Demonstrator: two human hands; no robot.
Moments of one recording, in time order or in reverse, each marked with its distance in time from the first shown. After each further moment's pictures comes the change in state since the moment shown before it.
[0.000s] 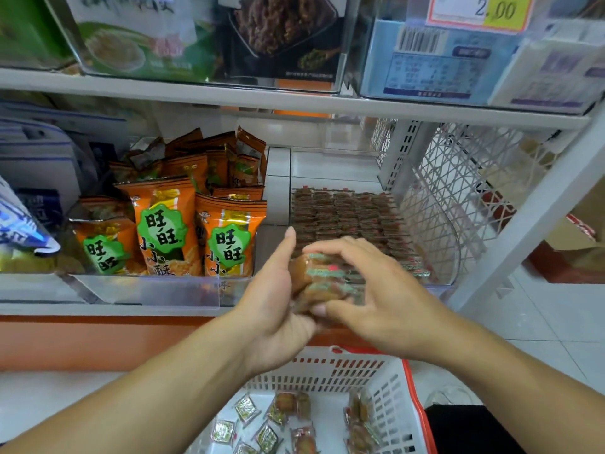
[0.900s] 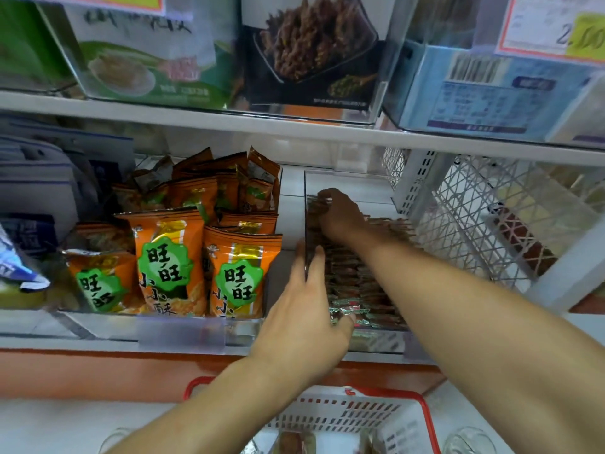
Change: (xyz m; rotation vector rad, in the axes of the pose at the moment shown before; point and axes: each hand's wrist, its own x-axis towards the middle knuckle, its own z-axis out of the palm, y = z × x) left_hand 0.048 0.004 -0.028 1.582 0.355 0.627; right_hand 0.207 0.119 0.025 -0.036 0.173 0.502
